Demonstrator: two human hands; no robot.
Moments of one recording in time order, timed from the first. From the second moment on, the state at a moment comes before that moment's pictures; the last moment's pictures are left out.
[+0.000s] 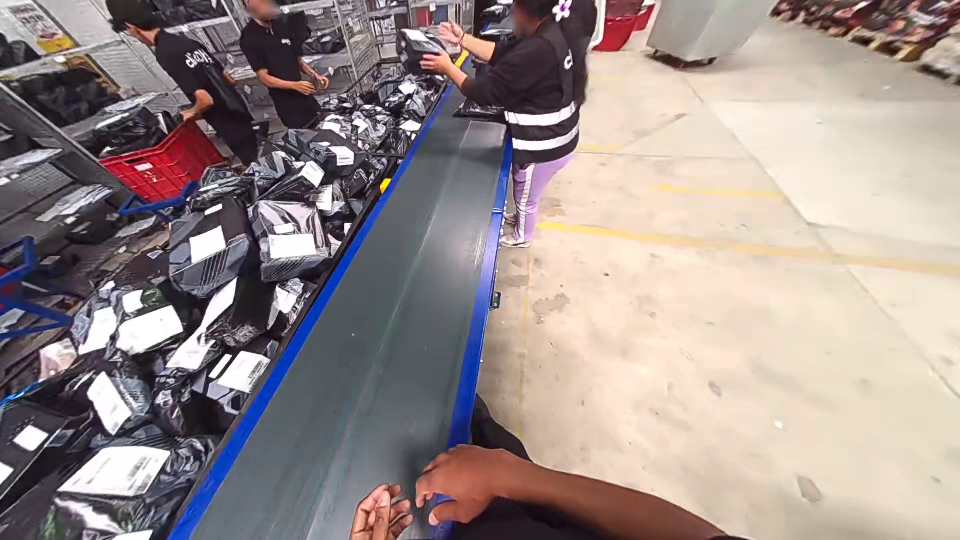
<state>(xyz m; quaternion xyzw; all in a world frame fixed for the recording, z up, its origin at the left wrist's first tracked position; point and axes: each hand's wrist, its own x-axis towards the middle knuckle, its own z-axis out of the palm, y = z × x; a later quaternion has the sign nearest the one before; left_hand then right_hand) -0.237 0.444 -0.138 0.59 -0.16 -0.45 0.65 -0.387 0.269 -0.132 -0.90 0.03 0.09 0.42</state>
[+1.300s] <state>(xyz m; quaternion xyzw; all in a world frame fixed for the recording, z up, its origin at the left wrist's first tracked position) -0.236 0.443 -0.140 0.59 -0.15 -0.45 0.65 -0.383 0.267 -0.134 -0.90 0.02 0.10 0.42</state>
